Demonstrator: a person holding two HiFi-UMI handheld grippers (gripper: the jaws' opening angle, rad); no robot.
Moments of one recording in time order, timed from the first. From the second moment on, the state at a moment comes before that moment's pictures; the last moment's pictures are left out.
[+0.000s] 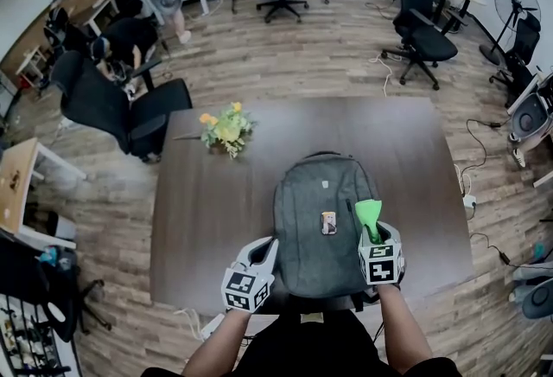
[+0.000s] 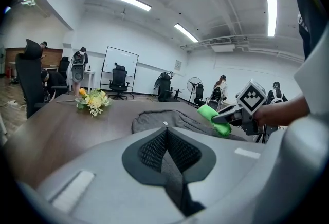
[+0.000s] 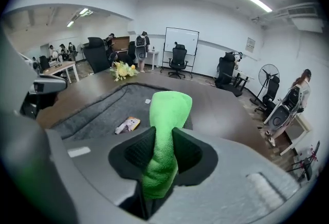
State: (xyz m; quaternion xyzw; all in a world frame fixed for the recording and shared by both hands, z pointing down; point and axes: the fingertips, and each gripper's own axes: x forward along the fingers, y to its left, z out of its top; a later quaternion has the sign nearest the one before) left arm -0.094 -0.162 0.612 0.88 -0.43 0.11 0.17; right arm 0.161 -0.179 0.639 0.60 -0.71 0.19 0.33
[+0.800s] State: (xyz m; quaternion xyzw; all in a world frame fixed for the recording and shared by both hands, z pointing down) left arm -0.134 -0.150 0.615 0.89 -0.41 0.11 0.17; right arm -0.040 -0.120 0.637 0.43 -0.82 0.28 0.26
